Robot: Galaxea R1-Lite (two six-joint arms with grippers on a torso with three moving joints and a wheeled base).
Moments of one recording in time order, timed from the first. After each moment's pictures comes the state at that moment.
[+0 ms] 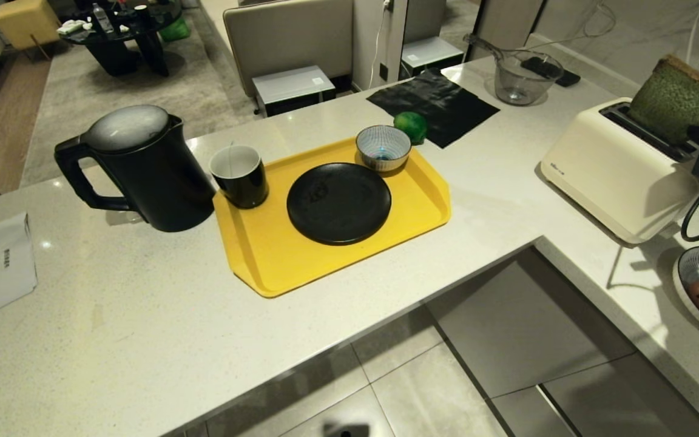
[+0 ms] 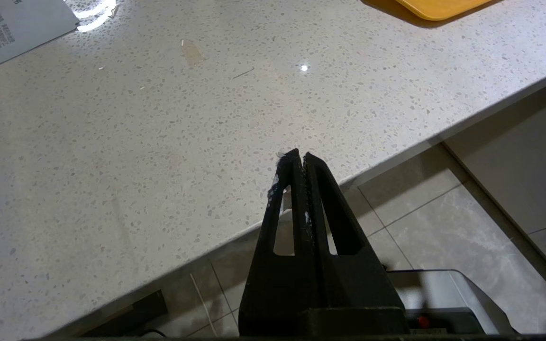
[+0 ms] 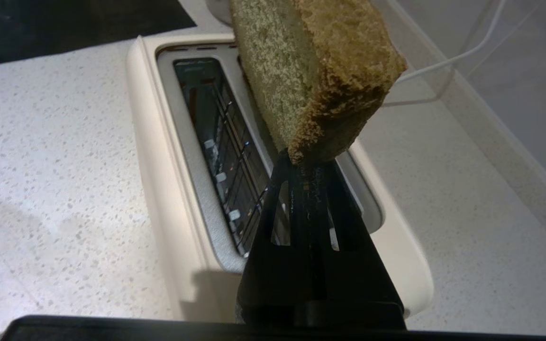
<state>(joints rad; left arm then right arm) 0.00 0.00 0.00 0.01 0.00 0.01 -0.41 1.76 -1.16 -0.75 0.34 -0.17</state>
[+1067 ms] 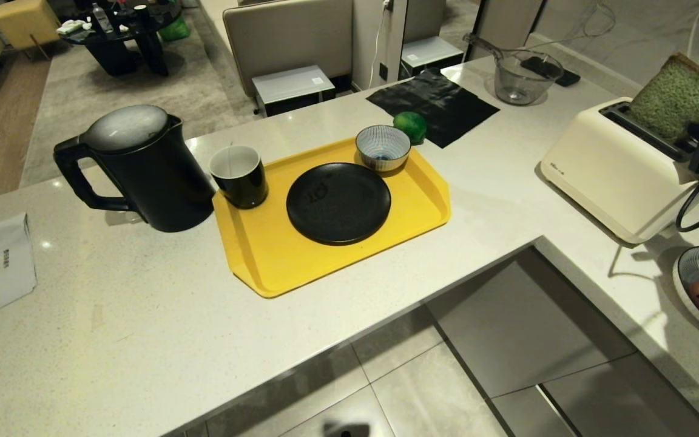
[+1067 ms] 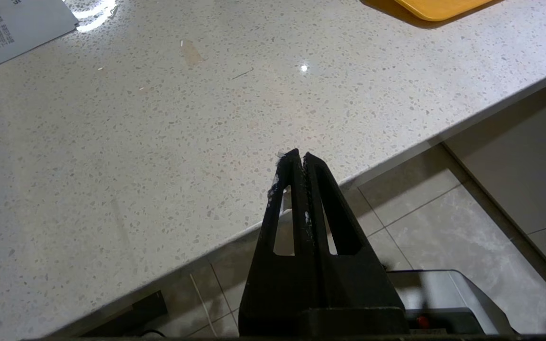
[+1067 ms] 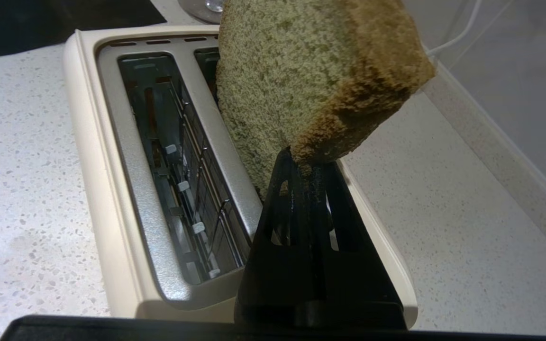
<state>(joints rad) 0.00 0.00 0.00 0.01 0.00 0.01 -0.42 1.84 -1.25 -0.75 0.30 -0.16</state>
